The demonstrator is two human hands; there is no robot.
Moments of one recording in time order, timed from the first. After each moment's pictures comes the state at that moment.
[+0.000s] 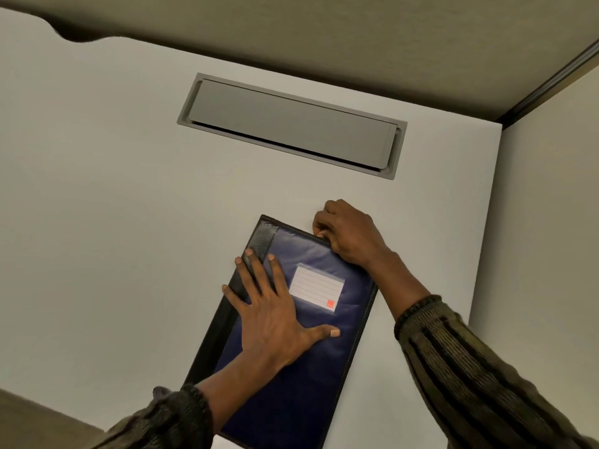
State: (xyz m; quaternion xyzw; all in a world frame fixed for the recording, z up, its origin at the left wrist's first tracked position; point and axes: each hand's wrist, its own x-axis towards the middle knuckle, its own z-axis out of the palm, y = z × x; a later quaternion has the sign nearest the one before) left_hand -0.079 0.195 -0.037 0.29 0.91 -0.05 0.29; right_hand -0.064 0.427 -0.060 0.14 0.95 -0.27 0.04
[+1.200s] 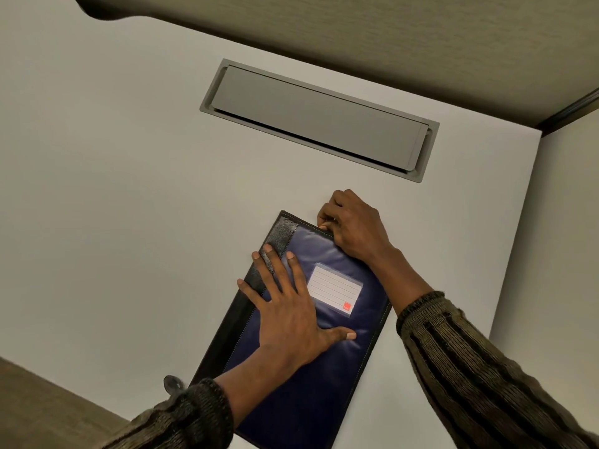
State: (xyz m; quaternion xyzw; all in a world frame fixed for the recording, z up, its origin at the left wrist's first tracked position) left_hand -0.080 0.200 -0.037 0.30 0.90 -0.09 0.29; right_hand -0.096 0.414 -0.073 0.15 0.95 -0.27 -0.01
